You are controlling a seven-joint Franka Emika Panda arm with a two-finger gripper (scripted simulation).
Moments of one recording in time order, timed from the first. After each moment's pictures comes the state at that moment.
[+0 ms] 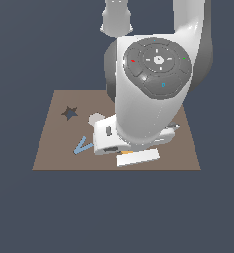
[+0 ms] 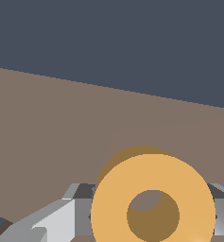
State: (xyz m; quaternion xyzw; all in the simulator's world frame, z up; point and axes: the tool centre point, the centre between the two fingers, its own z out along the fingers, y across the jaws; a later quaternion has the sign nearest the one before) arm 0.087 0.041 0.031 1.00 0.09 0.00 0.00
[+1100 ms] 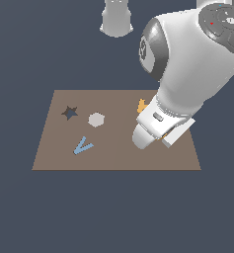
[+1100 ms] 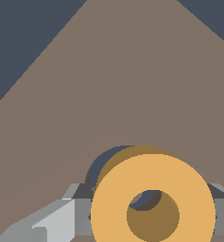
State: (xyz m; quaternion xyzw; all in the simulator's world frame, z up) arm 0.032 0.127 0.040 0.94 0.35 0.00 0.00
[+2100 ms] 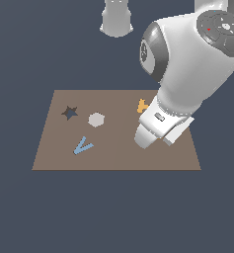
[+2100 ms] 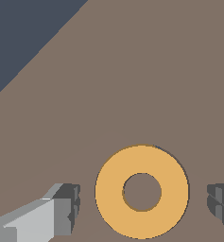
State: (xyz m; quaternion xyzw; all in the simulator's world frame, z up) arm 0.024 0.132 0.031 0.93 0.37 0.00 0.00
